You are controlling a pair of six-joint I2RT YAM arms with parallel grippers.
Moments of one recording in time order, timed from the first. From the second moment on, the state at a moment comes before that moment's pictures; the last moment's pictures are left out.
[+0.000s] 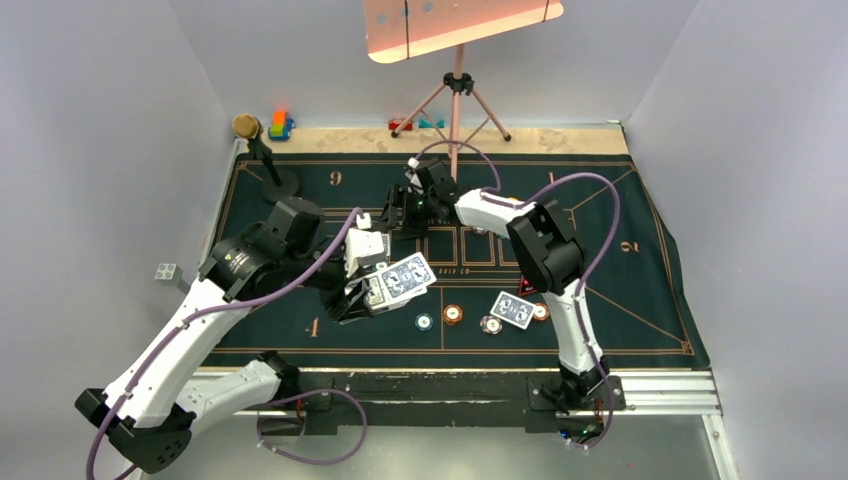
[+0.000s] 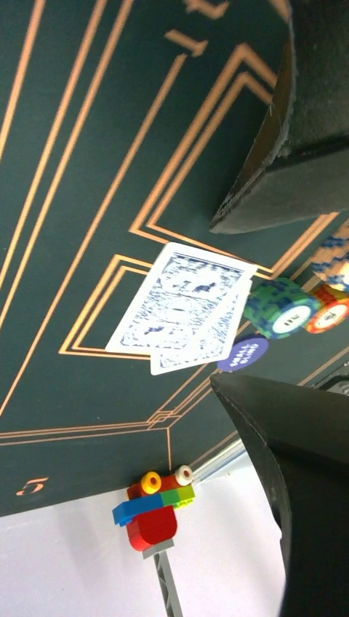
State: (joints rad) left arm -0.60 0.96 1.18 -1.09 0.62 0.40; right arm 0.63 2.24 1.60 -0.12 -0.49 0.78
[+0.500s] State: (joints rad) left arm -0.60 0.97 1.18 -1.09 0.62 0.41; right arm 0.55 1.57 1.36 -0.31 -0.47 0.65
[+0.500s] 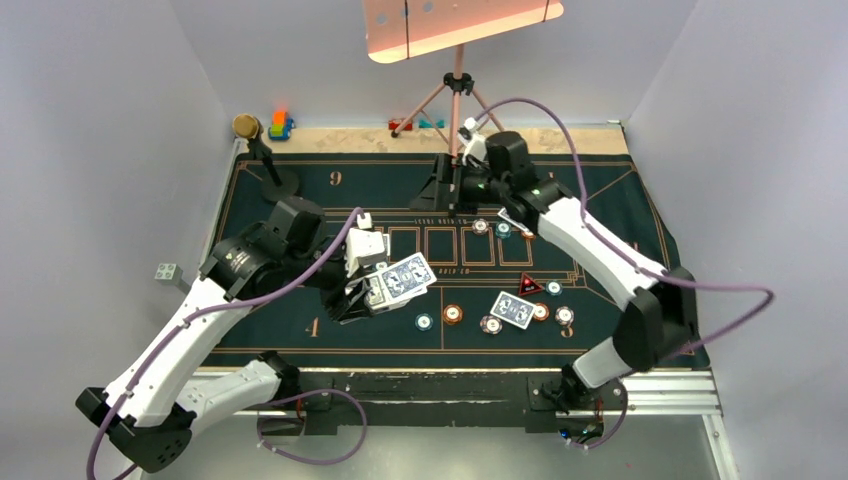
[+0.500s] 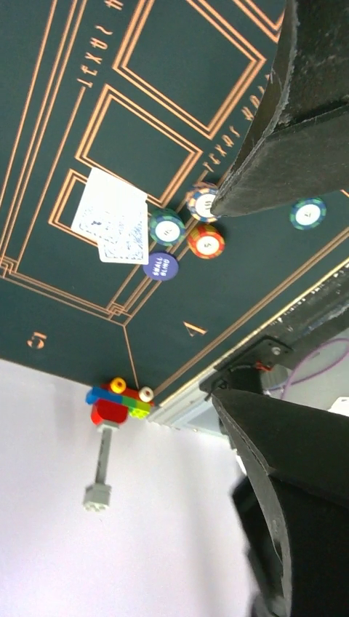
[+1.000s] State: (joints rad) left arm -0.60 0.99 1.18 -1.09 0.62 0.41; right arm 0.56 1.22 1.01 -0.27 -0.67 0.72
